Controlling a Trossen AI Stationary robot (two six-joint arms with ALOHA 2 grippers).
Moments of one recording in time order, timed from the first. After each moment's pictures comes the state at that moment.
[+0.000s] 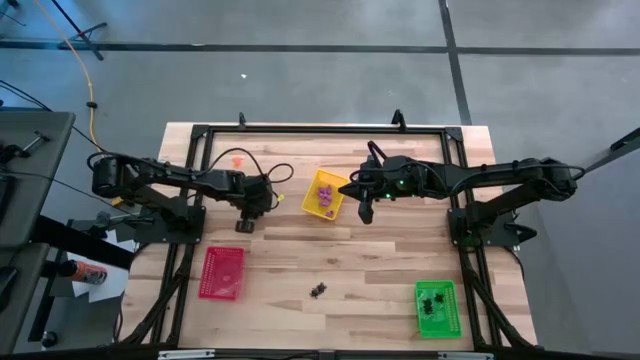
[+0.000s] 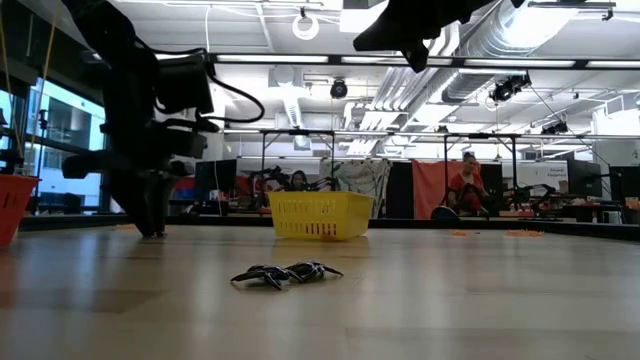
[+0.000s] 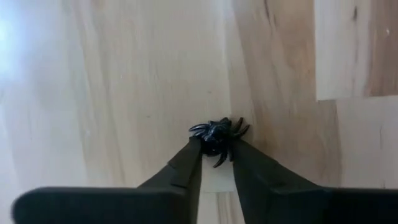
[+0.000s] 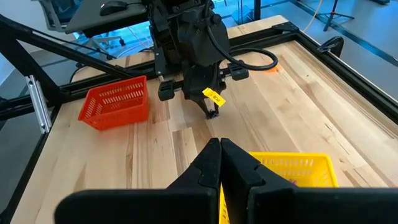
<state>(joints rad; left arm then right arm) 0.23 1.41 0.55 -0.49 -0.04 0.35 -0.03 1.29 0.97 -0.09 0.05 0.23</state>
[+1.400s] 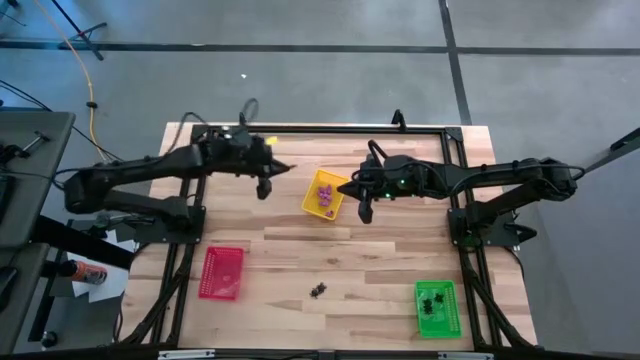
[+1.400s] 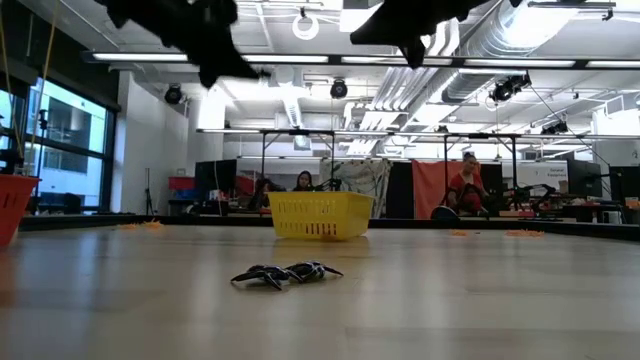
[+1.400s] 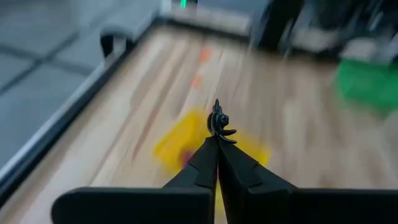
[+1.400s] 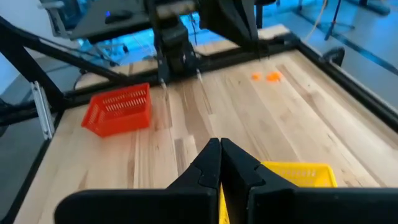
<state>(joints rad) 0.36 1.06 0.82 -0.24 0.14 -0.02 -0.03 1.29 0.97 -0.05 0.05 0.21</state>
